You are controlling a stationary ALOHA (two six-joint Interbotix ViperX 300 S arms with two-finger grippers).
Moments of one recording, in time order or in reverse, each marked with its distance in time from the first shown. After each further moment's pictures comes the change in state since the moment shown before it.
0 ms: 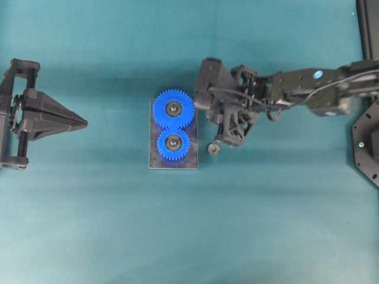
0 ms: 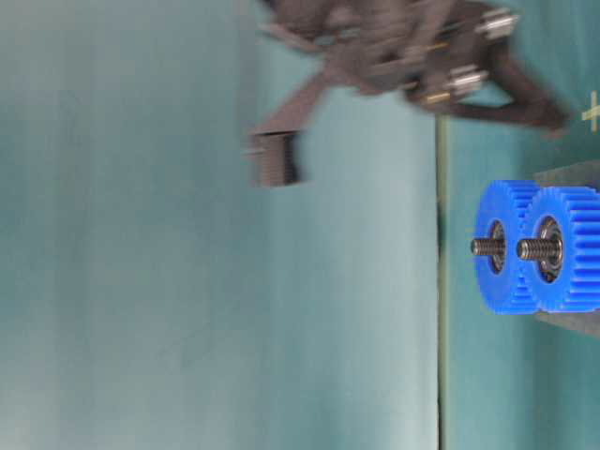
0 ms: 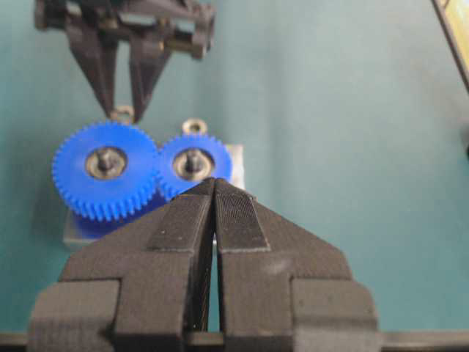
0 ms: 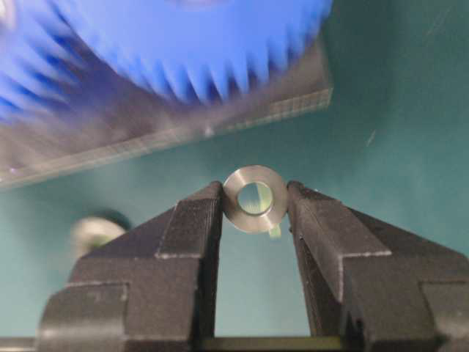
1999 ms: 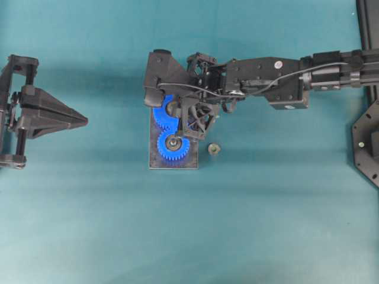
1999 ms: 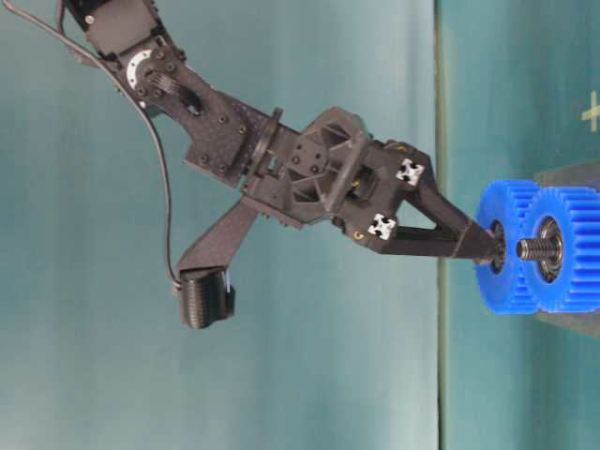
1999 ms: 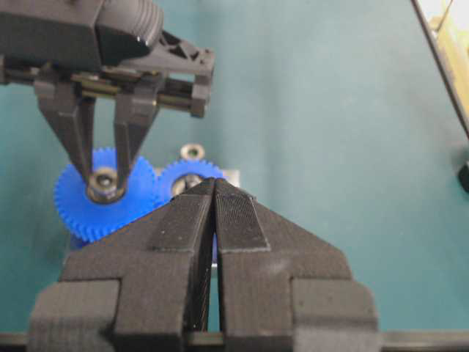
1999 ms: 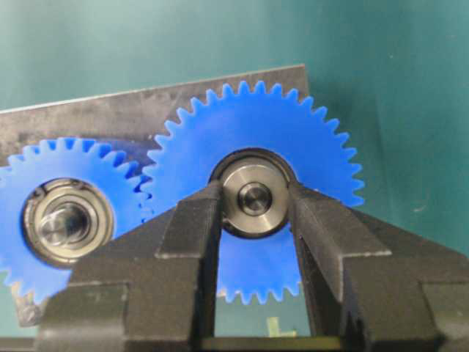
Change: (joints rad) left arm -0.002 -0.003 -0.025 0.000 -0.002 -0.006; right arm 0.028 0.166 -0.324 -0.031 0.190 -0.052
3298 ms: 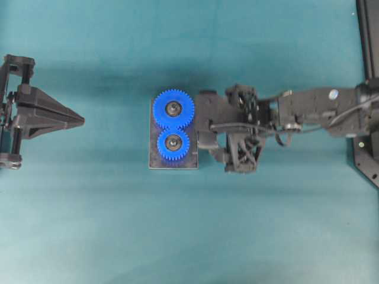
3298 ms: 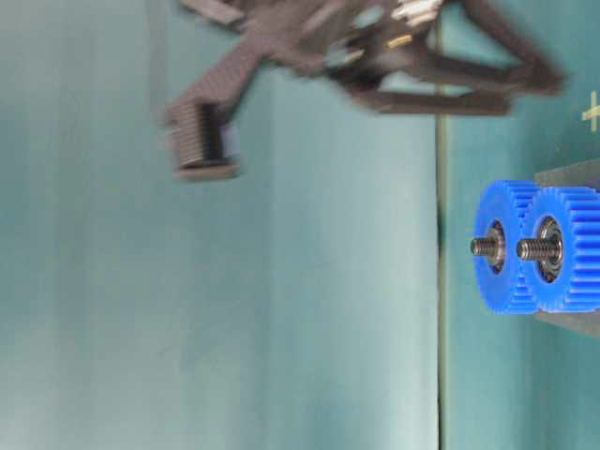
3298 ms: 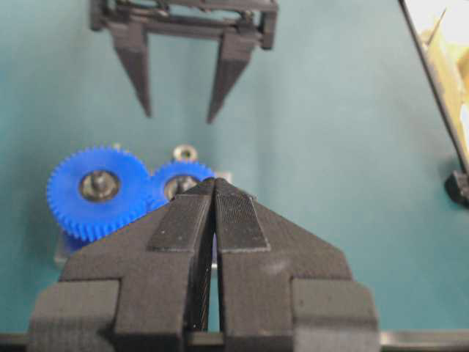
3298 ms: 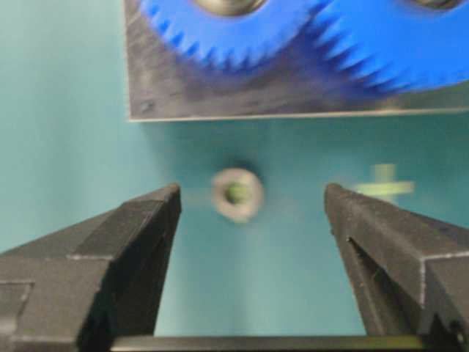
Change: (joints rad) left arm -0.002 -0.021 0.002 0.000 0.018 -0.038; right arm 0.133 -0.189 0.344 0.021 -0.156 0.029
